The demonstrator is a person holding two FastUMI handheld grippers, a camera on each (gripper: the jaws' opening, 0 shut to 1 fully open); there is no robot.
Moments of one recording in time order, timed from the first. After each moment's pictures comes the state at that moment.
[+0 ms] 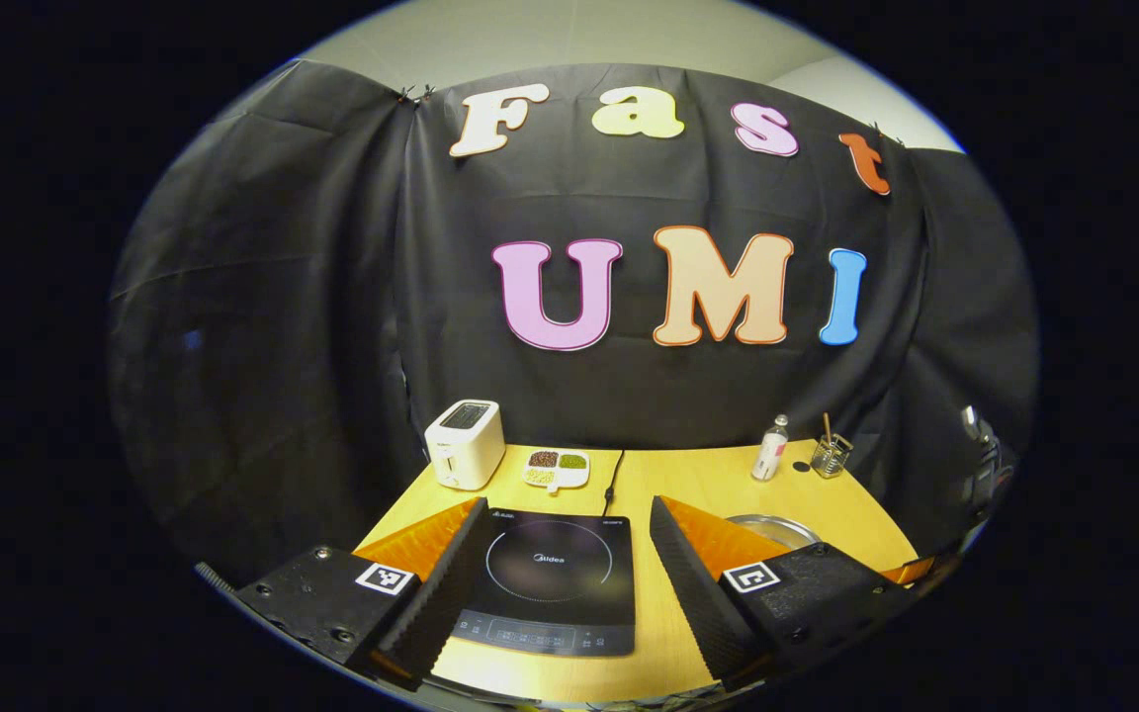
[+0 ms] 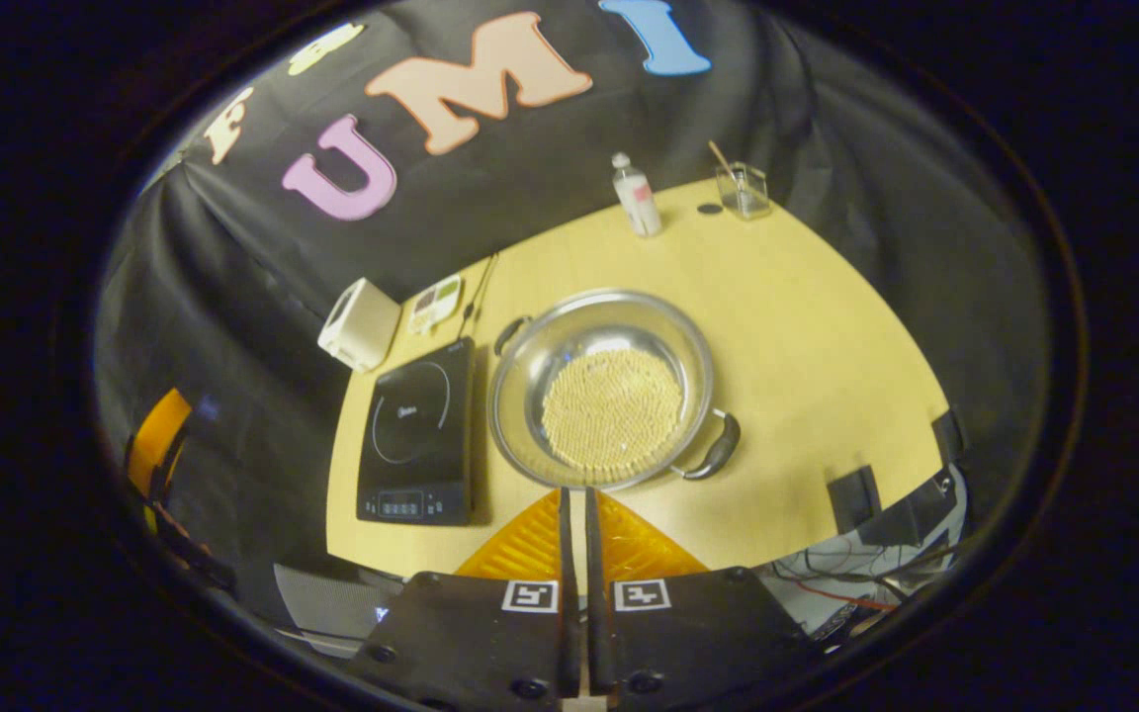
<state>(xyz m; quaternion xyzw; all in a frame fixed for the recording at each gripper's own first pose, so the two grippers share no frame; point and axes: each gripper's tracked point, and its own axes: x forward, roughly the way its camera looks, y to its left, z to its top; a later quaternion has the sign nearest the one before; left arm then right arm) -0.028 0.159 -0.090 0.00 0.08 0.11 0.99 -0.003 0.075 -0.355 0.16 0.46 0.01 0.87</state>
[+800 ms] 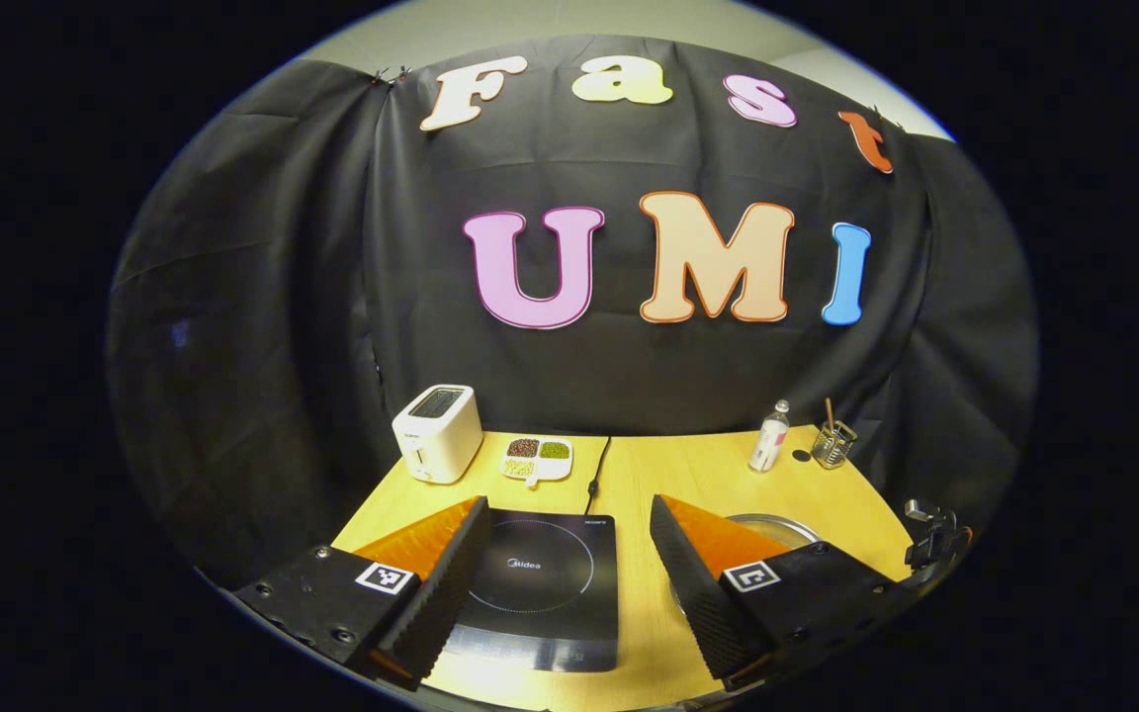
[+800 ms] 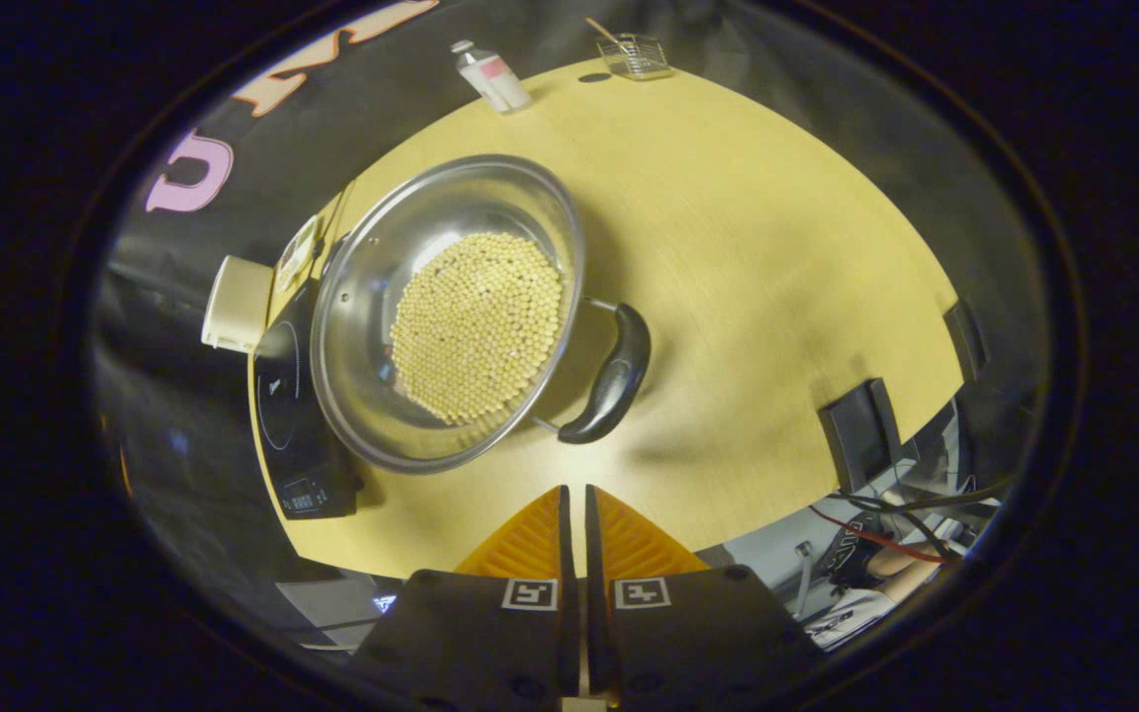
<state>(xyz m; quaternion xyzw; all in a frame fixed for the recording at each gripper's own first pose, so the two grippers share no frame) 0.040 0.133 -0.112 0.00 0.12 0.10 0.99 0.002 0.003 -0.473 0.19 0.59 -0.07 0.78</state>
